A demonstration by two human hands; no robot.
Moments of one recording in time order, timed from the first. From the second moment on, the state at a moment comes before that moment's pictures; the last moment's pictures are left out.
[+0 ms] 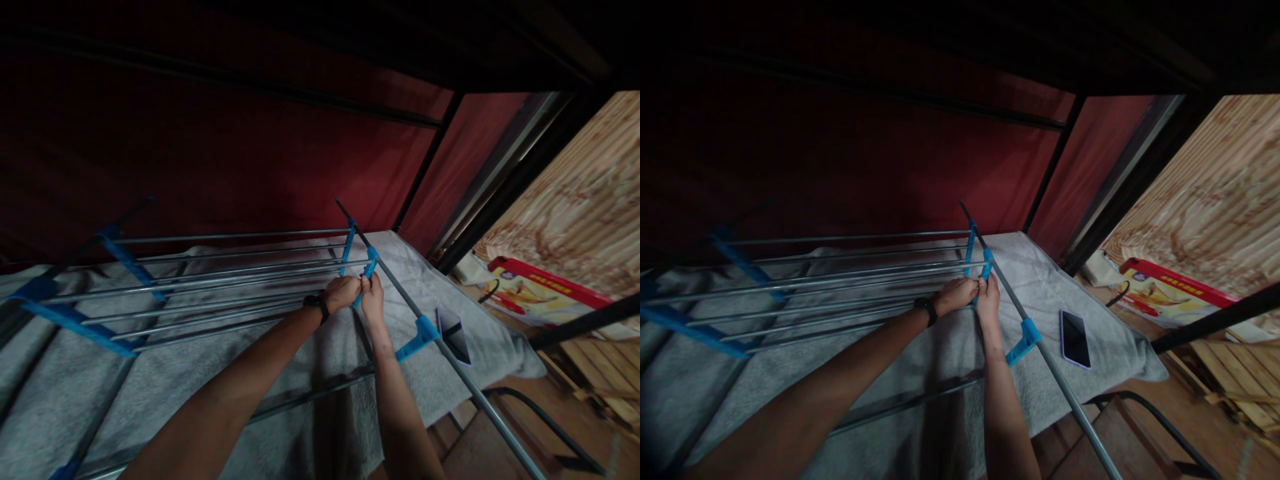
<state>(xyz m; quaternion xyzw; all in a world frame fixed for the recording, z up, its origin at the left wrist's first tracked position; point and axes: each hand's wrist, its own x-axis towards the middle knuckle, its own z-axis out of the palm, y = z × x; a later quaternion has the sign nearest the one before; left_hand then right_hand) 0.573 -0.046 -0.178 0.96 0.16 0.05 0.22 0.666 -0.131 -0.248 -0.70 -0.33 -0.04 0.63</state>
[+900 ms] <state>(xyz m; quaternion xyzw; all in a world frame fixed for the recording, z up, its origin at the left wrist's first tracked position) 0.572 -0.051 -0.164 0.97 0.18 0.01 0.17 0.668 -0.132 -0.237 -0.59 -0.25 0.08 0.76</state>
